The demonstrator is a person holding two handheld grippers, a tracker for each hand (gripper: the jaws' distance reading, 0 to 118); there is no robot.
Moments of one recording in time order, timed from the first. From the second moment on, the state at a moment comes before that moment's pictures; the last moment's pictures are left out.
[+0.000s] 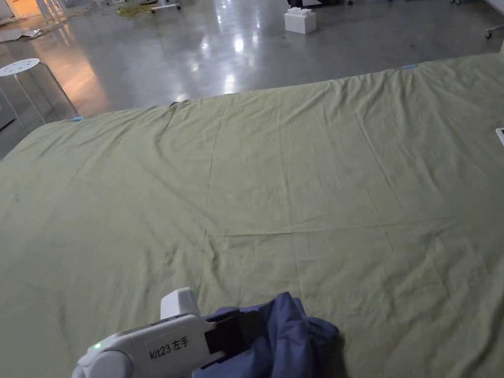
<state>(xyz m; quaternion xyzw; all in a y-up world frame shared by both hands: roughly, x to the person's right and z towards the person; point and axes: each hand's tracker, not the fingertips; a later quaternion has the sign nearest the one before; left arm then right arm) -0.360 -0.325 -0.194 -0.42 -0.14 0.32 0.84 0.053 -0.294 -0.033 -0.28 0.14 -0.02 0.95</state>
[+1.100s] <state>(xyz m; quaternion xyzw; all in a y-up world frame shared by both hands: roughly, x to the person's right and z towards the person) -0.464 -0.330 -0.105 -0.34 -0.09 0.36 0.87 -0.099 -0.395 -0.242 -0.47 0.28 -0.08 0.83</state>
